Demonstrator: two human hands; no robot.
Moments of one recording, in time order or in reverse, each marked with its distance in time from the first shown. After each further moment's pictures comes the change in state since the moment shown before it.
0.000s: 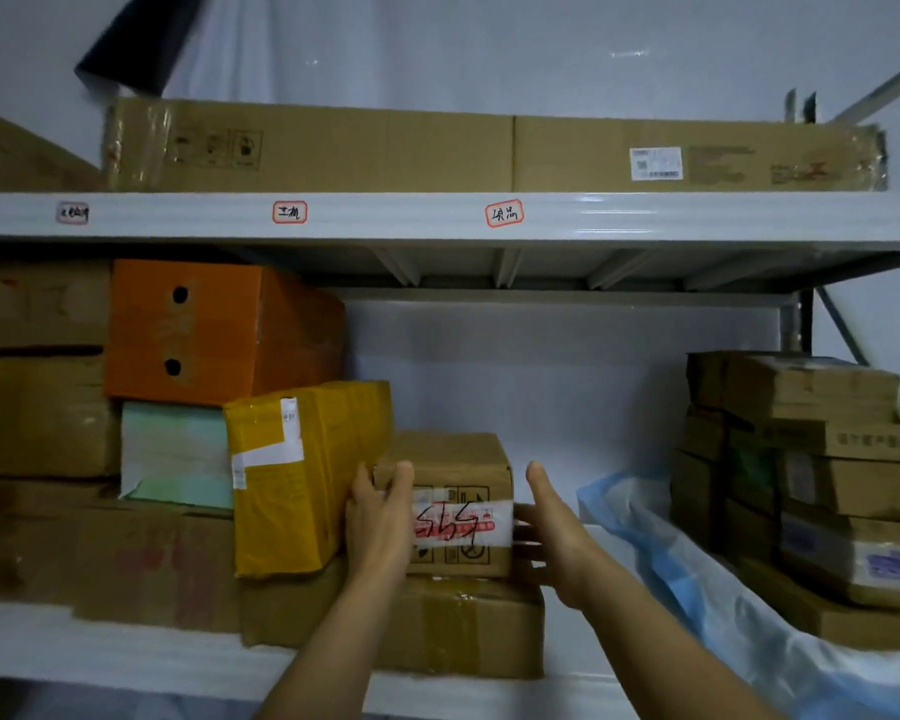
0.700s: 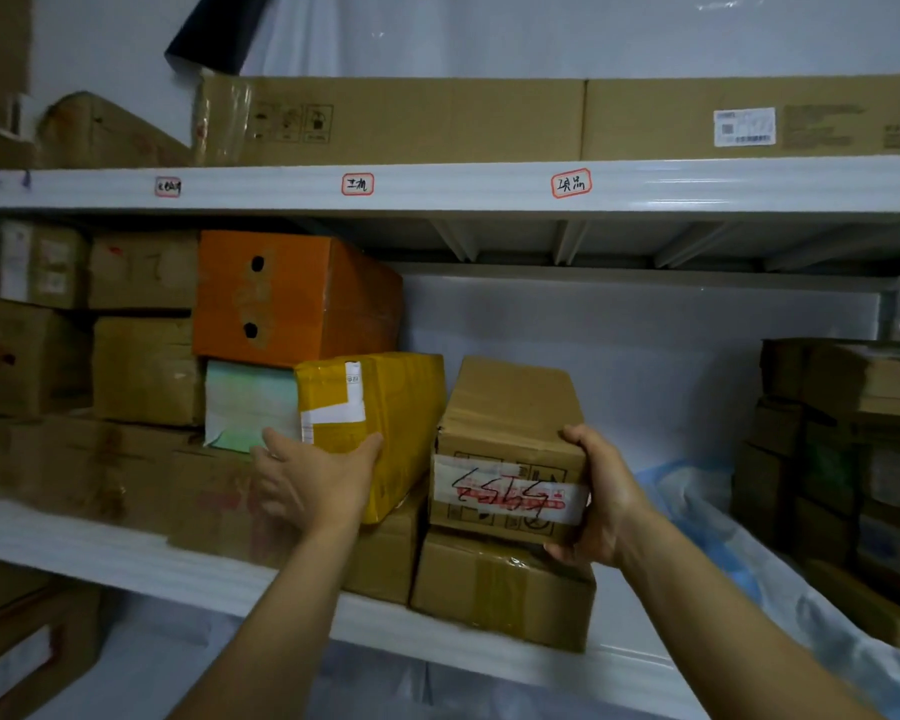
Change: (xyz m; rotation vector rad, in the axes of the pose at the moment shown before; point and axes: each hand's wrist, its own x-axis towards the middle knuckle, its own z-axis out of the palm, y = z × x) left_hand 0.023 0.008 -0.082 0.249 0.511 -0.061; right_hand 0.010 -0.012 0.005 0.204 -0.022 0.190
